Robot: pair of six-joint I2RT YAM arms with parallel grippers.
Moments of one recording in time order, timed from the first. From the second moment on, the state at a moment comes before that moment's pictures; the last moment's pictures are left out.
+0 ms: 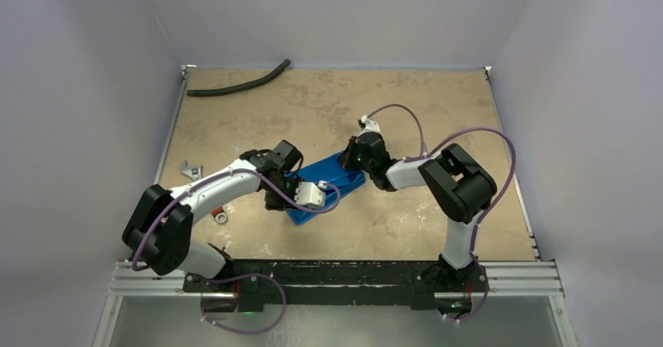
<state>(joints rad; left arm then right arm) -0.64 1.44 0.86 -0.80 0.18 1.01 0.61 1.91 0.87 0.49 -0.01 0.67</state>
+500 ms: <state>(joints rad) -0.60 1.48 1.07 -0.91 0.33 0.85 0.62 1.71 0.62 0.50 0.15 0.82</state>
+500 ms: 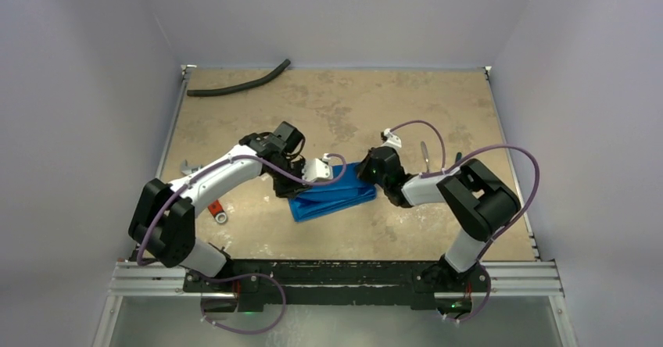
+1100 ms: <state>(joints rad) -0.46 1.64 0.98 -0.60 0.33 0.65 0.62 1.56 0.51 0.41 0.16 0.86</state>
